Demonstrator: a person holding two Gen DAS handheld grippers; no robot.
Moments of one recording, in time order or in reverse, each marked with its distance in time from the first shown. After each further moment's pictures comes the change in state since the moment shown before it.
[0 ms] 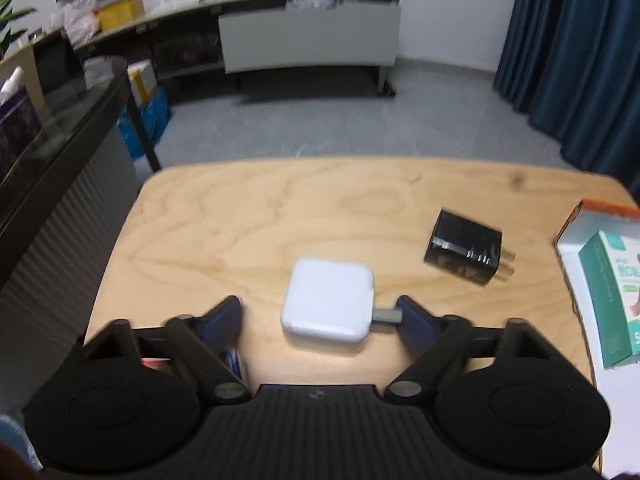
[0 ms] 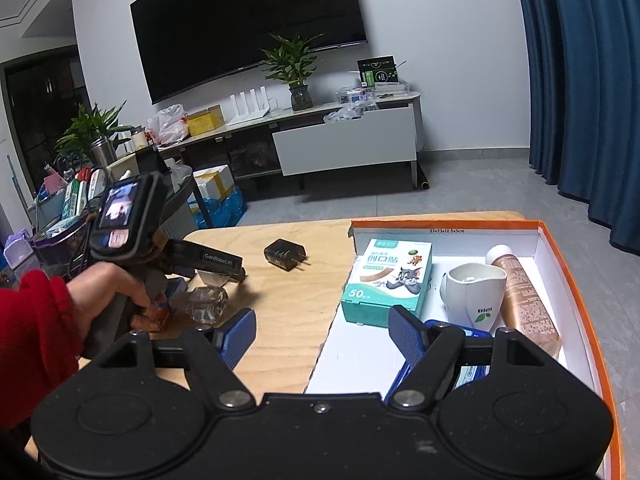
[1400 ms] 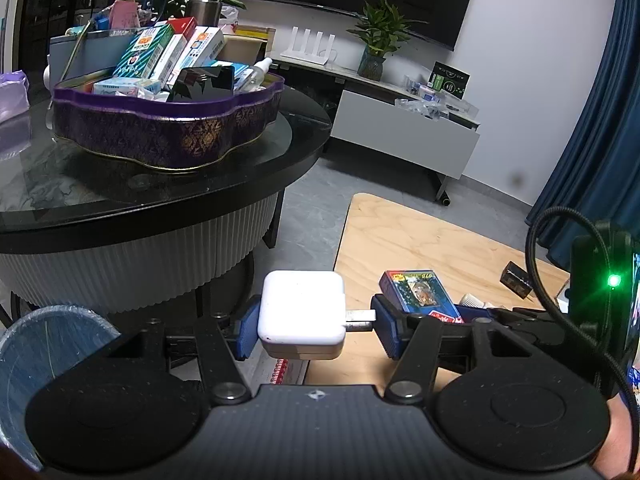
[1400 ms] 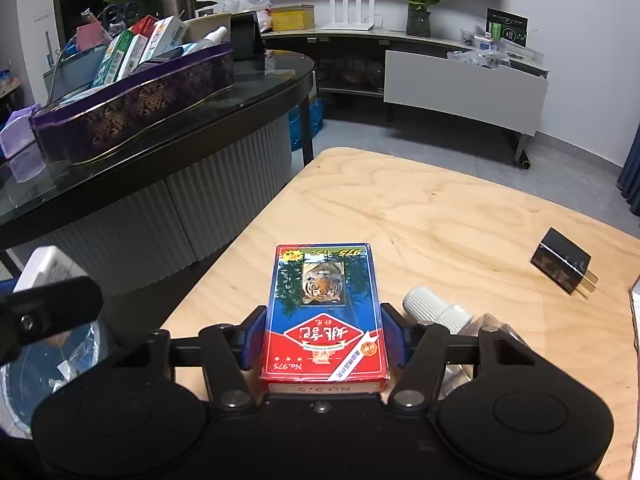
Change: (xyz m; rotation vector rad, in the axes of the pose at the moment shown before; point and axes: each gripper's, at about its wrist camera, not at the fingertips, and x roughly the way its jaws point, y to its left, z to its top) left arm -0.158 0.128 -0.112 -0.353 -0.244 0.032; right arm 0.200 0.217 -0.010 -0.265 0.243 0.069
